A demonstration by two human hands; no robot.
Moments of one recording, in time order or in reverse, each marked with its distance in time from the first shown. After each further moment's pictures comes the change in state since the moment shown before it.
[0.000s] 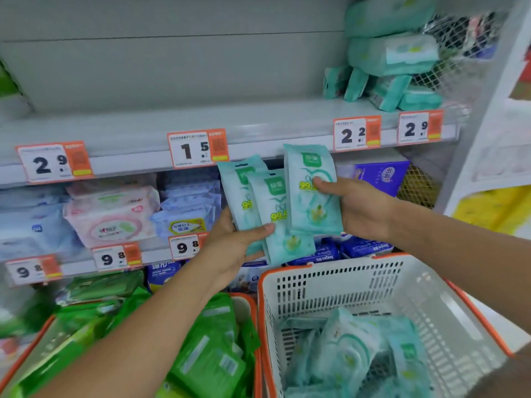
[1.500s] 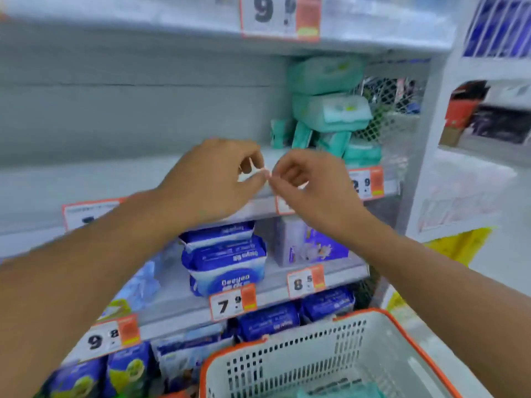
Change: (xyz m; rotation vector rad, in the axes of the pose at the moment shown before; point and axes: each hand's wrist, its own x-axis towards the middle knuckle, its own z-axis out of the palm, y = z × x) left_hand 0.087 0.153 0.104 1.328 -0.055 0.962; right_hand 0.024 -0.096 -0.025 -1.016 0.451 -0.921
